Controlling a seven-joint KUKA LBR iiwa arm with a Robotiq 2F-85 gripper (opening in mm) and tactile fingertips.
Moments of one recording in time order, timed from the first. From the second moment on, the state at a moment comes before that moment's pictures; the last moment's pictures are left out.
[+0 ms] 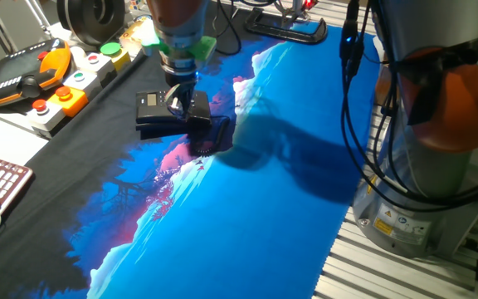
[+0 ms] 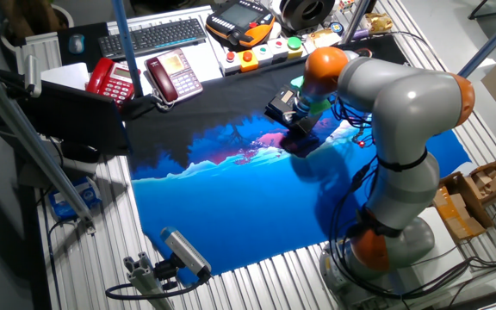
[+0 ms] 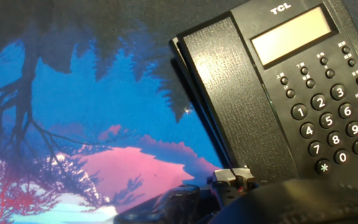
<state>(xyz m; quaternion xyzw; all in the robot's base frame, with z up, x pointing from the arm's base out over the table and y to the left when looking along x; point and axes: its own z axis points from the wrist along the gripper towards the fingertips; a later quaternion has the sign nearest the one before) 0.561 -0.003 0.084 -0.10 0.99 0.01 0.06</state>
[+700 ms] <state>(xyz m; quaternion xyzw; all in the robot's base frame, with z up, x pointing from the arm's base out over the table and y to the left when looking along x) 0.560 -0.001 0.082 -0.09 0.99 0.01 0.06</state>
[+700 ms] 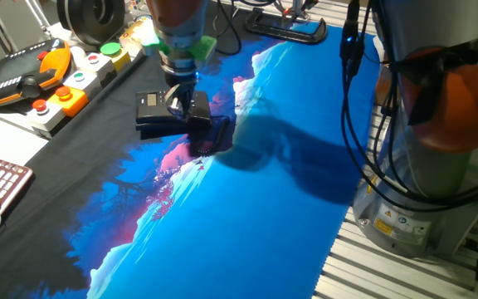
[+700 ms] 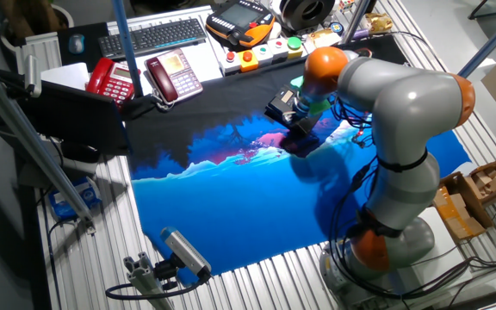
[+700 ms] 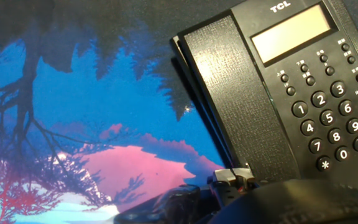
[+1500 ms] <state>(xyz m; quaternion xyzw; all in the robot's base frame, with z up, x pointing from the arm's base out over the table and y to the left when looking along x) 0.539 -0.008 0.115 -0.07 1.00 -0.01 0.05</state>
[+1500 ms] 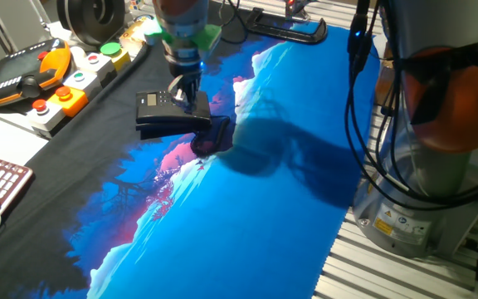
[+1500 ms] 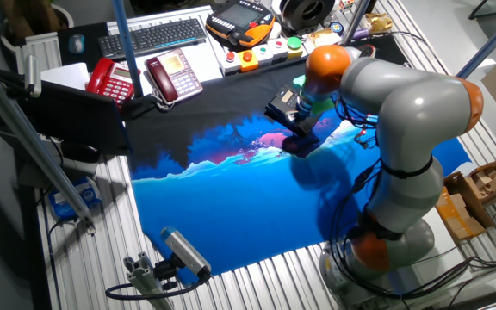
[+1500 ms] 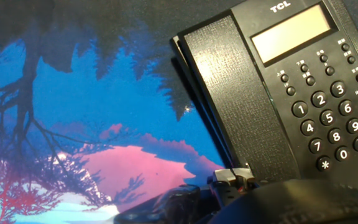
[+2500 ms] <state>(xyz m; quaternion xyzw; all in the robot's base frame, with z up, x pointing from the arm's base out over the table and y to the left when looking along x) 0.535 0.000 0.125 -0.08 1.00 -0.02 0.05</state>
